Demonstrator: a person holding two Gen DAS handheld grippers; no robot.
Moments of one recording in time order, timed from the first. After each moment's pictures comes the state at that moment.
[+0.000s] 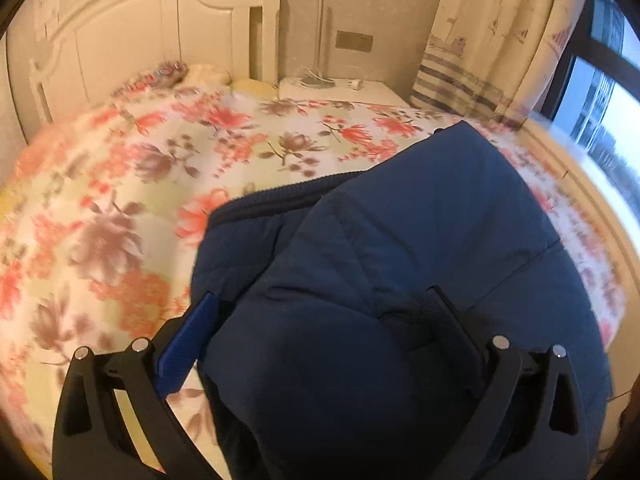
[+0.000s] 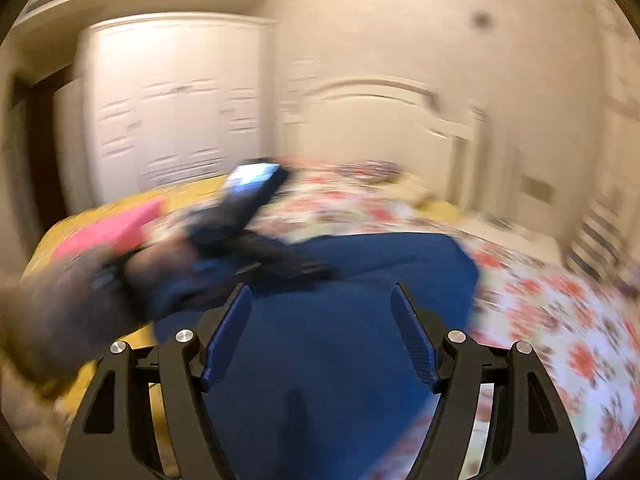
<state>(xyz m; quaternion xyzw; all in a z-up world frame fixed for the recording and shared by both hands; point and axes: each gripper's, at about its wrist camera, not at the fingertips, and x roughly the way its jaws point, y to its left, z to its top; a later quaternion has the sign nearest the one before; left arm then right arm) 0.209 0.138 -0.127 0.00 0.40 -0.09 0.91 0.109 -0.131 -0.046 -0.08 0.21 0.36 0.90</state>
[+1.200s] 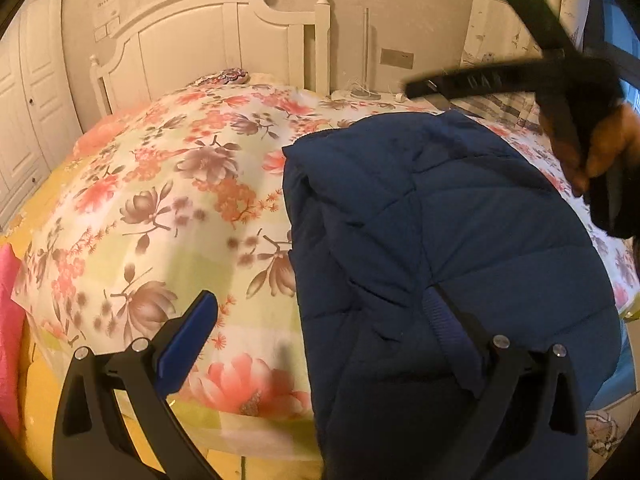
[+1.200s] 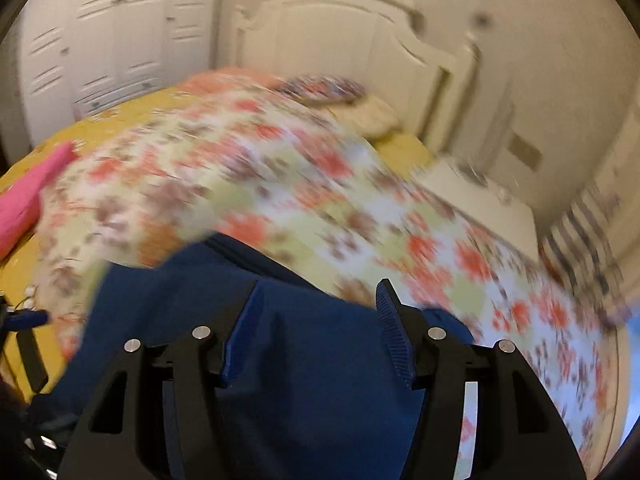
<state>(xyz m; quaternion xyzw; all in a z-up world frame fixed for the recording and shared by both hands) 0.071 0.162 -0.131 -0.01 0.37 0.00 0.93 0.258 0.021 -0.061 -0.22 0.32 0.29 0.87</state>
